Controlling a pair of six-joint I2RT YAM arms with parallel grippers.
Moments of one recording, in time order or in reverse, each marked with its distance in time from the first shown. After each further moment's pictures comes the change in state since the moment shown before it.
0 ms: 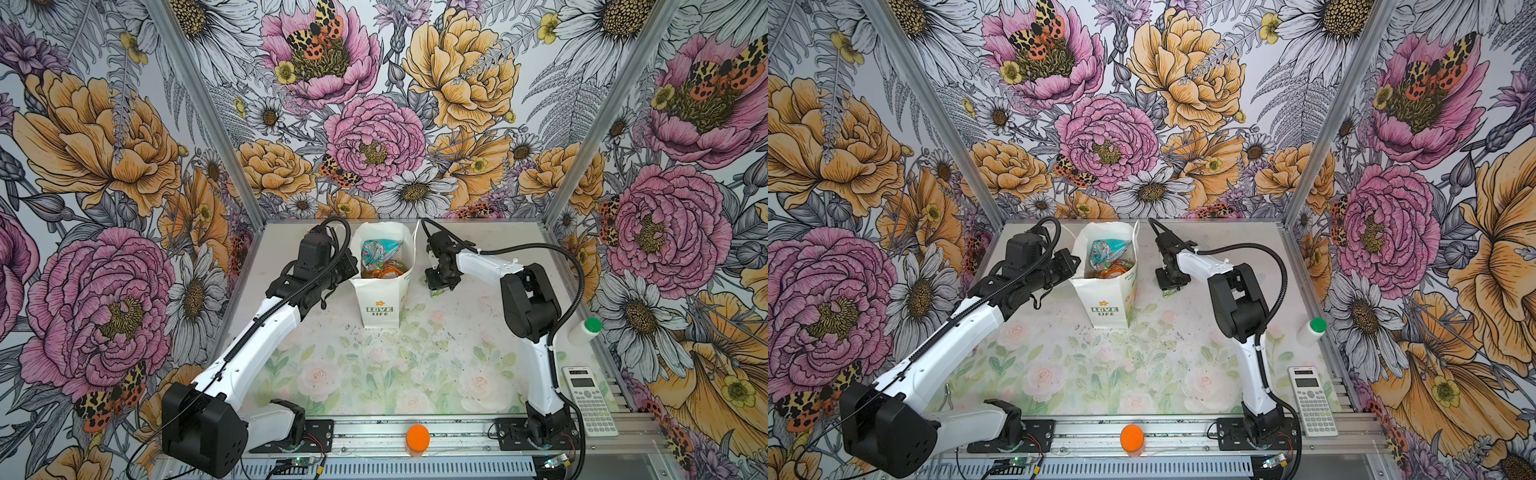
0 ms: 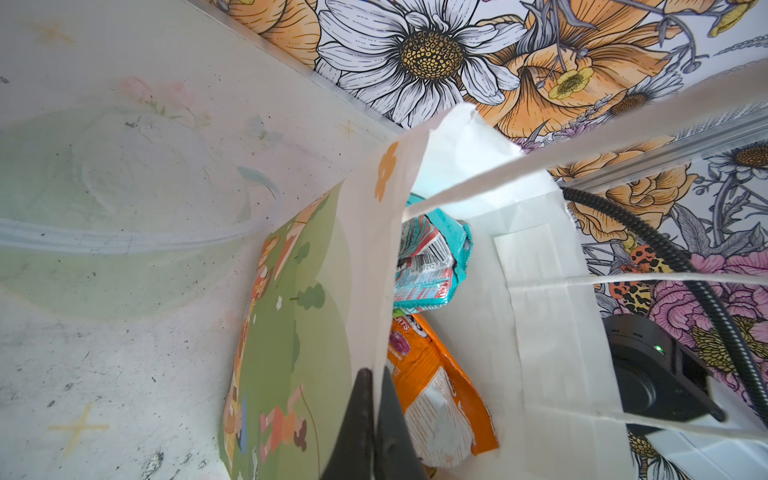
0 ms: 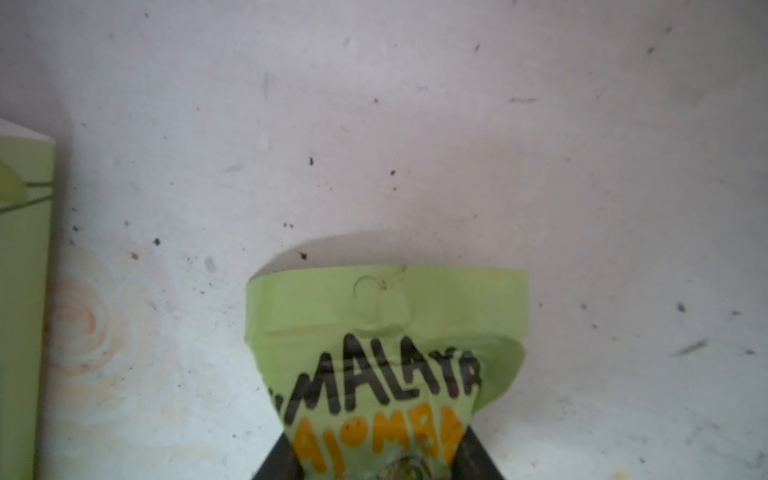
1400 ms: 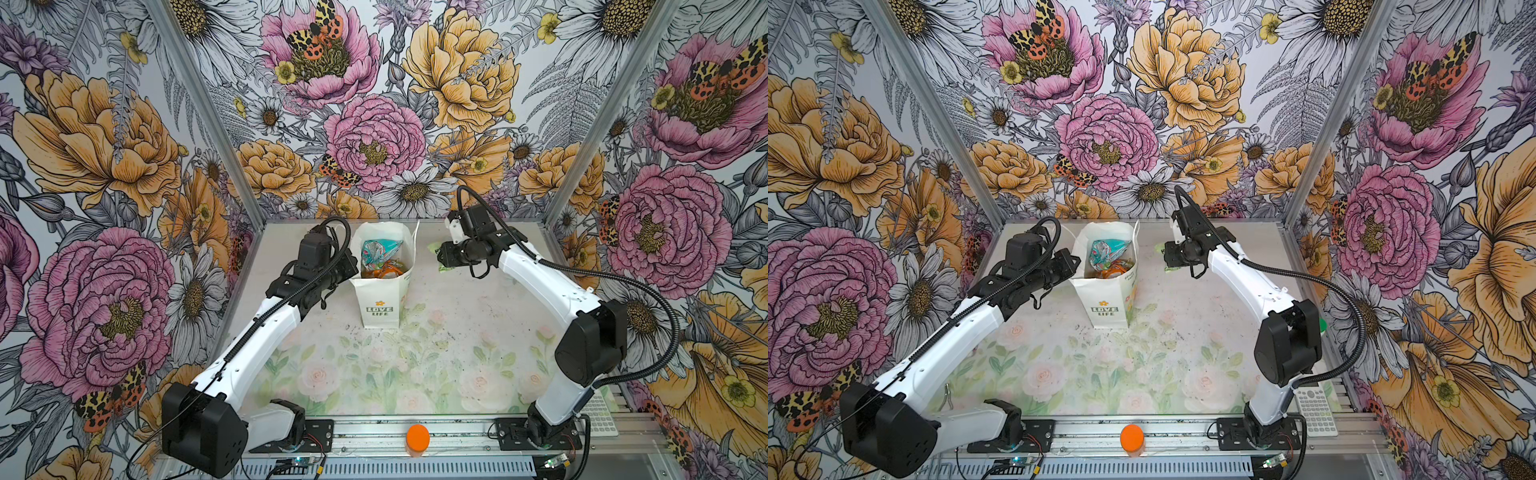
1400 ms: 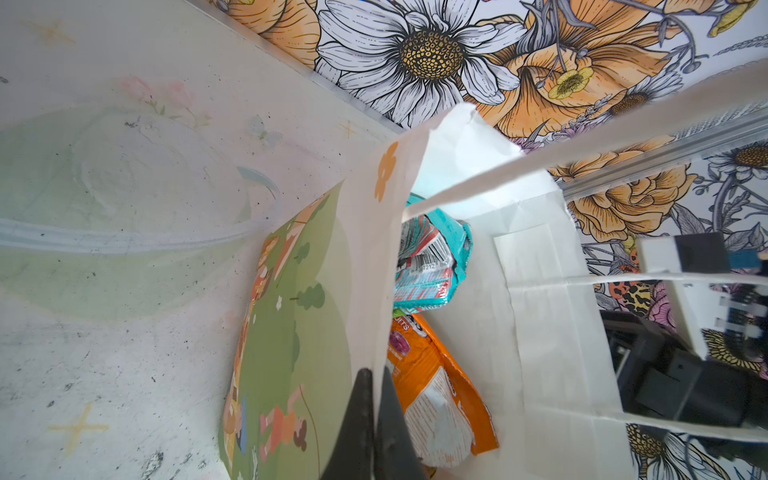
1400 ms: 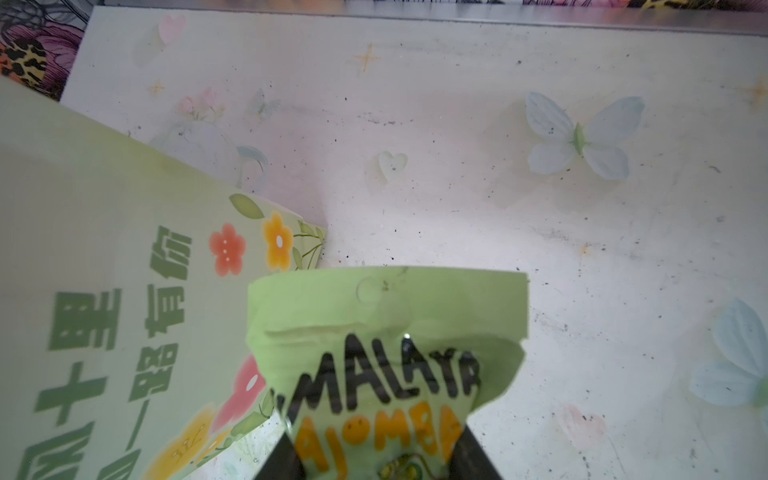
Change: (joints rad) left arm 0.000 0.000 0.000 0.000 0.000 0.000; right arm -0.022 -0.494 -0.066 -0.043 -0.075 0.085
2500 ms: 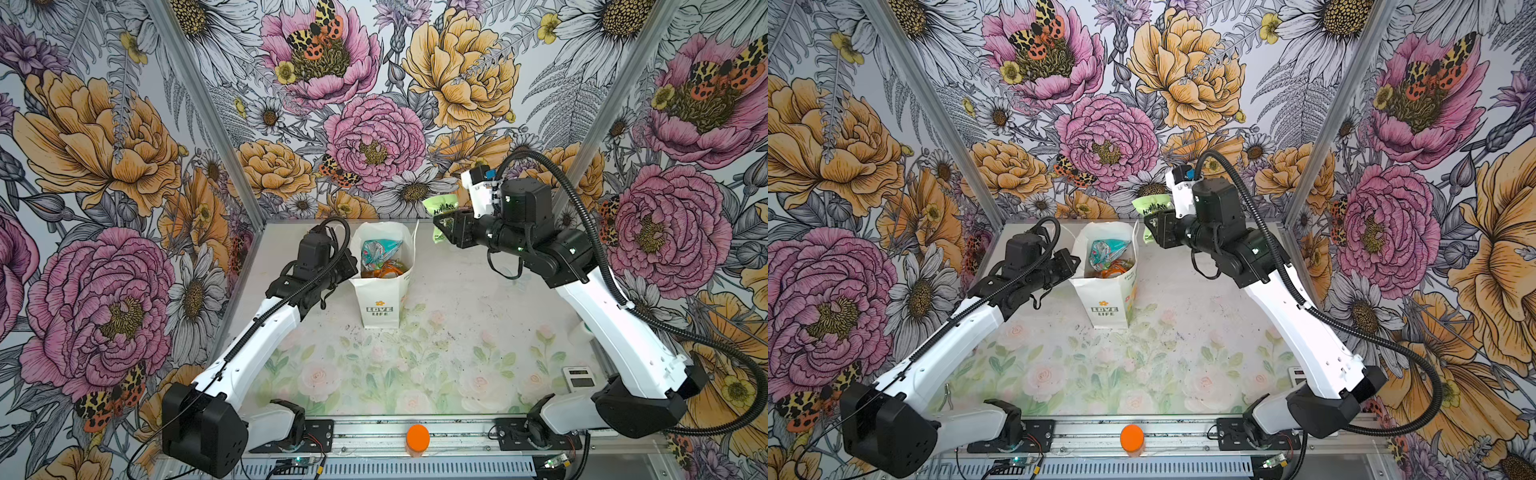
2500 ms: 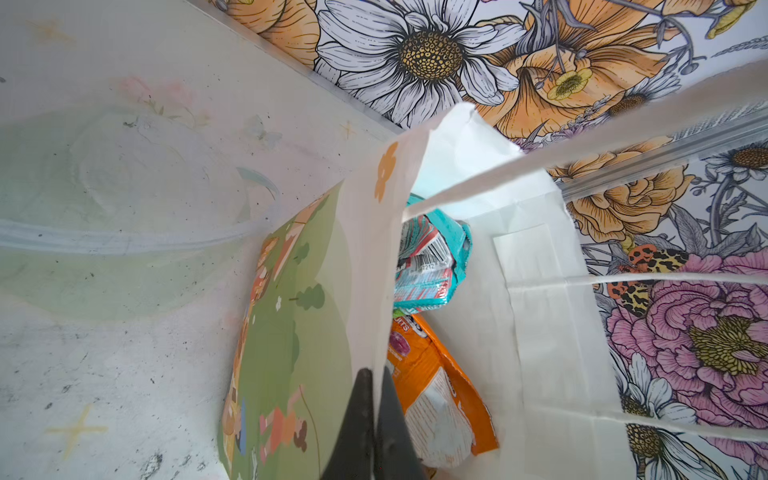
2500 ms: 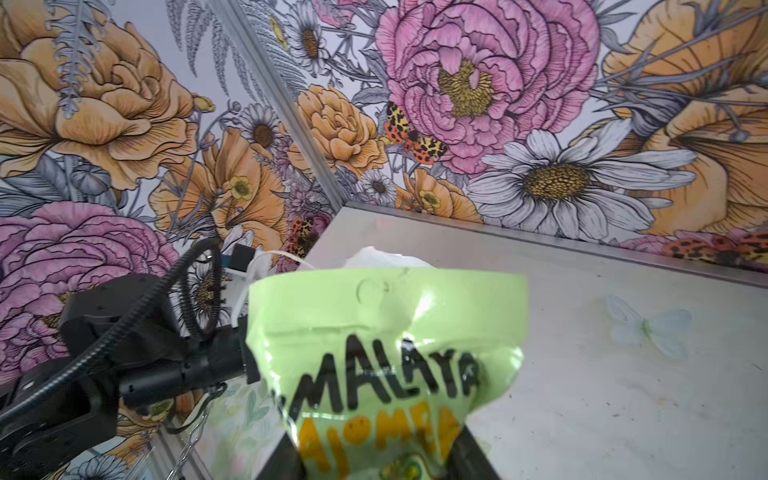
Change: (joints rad) left arm 0.006 0.000 -0.005 0.008 0.008 0.000; right arm 0.224 -0.248 0.293 -0.006 -0.023 0.092
